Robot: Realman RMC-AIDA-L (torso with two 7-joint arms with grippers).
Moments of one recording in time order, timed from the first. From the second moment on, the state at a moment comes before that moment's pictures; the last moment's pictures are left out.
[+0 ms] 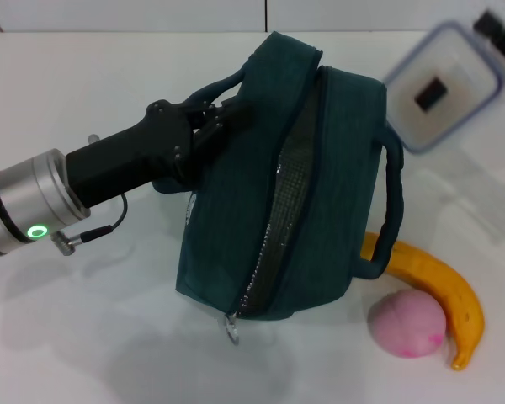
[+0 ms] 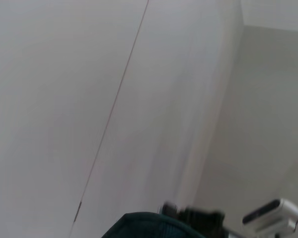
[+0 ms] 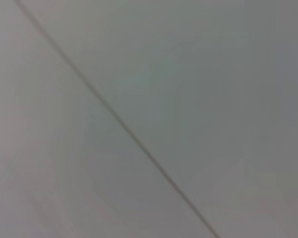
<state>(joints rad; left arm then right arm) -0.68 -2.08 2.84 -0.27 -0.61 1.83 -1.05 0.58 2.02 -0.55 -0.14 -1.31 -1.51 1.28</state>
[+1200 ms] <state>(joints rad) -0.70 -2.08 2.84 -0.23 -0.65 1.68 -1.05 0.74 2.02 -0.79 -0.16 -1.28 -1.74 1.31</state>
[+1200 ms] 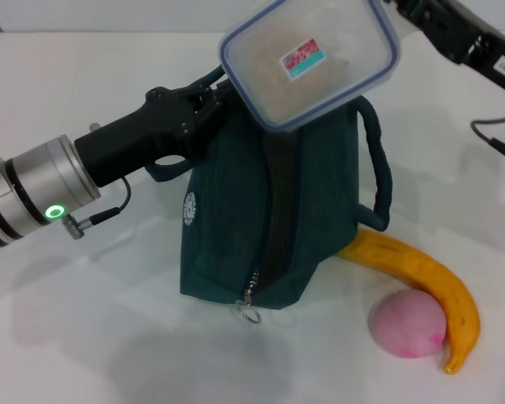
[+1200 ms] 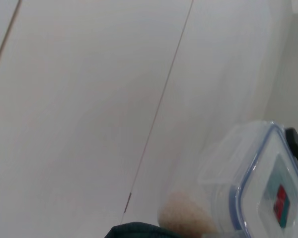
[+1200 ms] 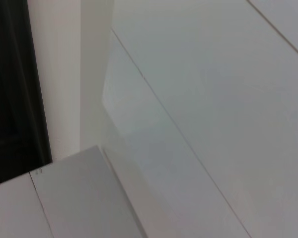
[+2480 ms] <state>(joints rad) -0.70 -2.08 2.84 -0.23 -0.68 1.66 -1.05 0.63 2.01 -1.11 -0.37 -1.25 -1.56 1.39</state>
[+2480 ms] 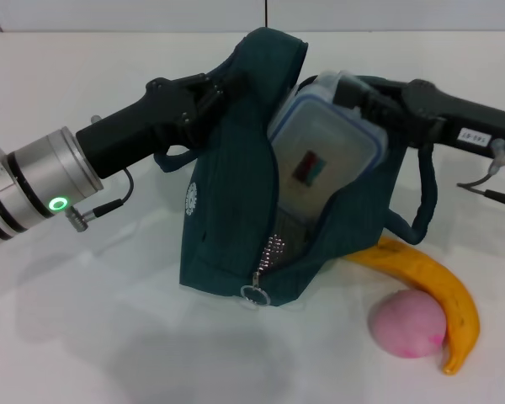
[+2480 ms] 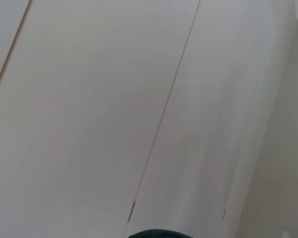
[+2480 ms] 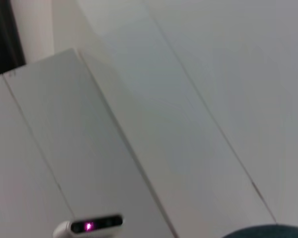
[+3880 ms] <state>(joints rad) -0.68 -2.08 2.84 -0.23 -0.68 1.65 -1.04 0.30 1.96 -0.74 -1.01 -1.71 -1.75 1.67</state>
